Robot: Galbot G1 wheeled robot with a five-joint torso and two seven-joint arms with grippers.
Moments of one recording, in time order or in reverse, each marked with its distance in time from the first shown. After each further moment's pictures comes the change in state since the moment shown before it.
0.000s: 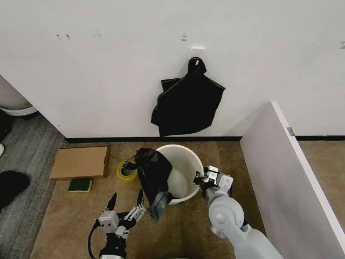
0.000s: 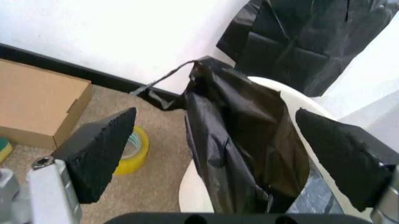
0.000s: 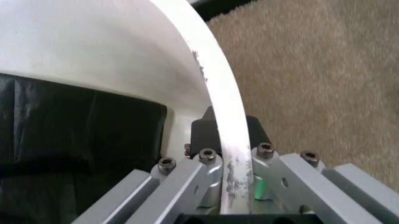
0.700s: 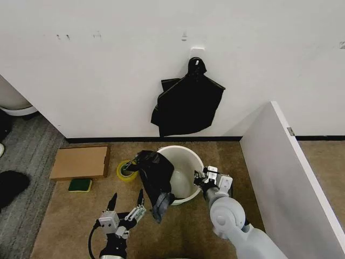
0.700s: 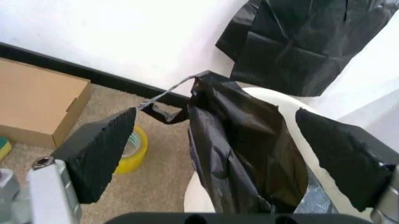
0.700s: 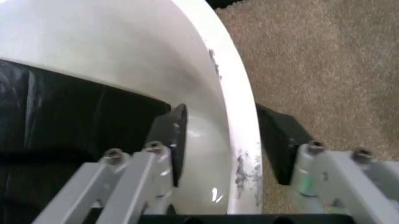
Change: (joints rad) left arm 0.007 -0.001 0.003 -0.001 0.001 -0.006 0.001; right arm 0.007 -0.061 -0.023 0.010 0.010 -0.028 -0.001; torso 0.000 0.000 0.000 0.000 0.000
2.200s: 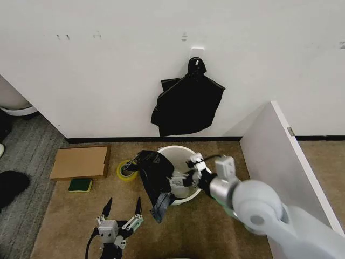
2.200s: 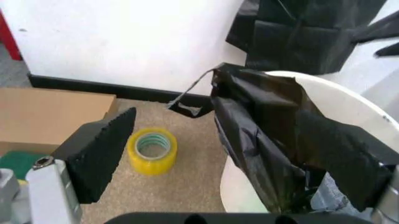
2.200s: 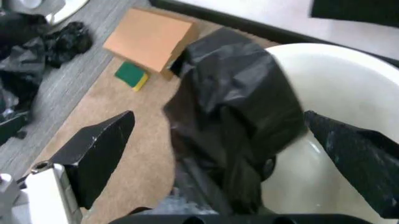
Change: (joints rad) left arm 0.109 -0.002 -0.043 0.031 0.184 -0.094 -0.016; right arm 0.420 -0.298 -0.293 0.298 0.277 -0.334 -0.190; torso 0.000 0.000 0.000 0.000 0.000
